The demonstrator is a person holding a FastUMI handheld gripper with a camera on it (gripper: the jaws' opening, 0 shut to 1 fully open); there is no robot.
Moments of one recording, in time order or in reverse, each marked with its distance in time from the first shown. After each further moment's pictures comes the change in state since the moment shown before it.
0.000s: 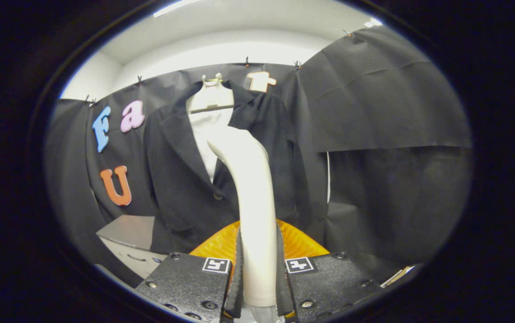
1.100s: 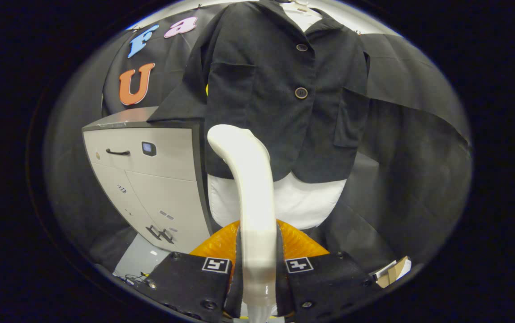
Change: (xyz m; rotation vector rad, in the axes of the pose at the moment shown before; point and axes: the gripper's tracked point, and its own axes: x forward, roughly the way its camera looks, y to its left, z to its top) arm -0.008 0.068 -0.319 -0.299 0.420 0.029
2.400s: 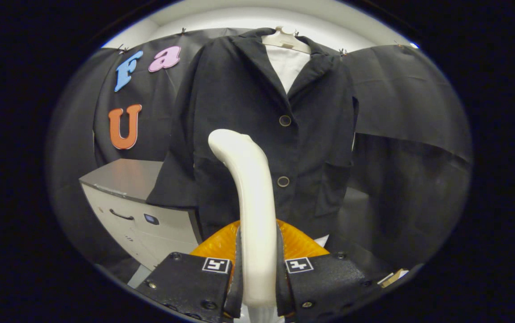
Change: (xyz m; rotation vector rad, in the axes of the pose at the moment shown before) arm -0.021 -0.003 0.134 0.053 -0.200 -0.032
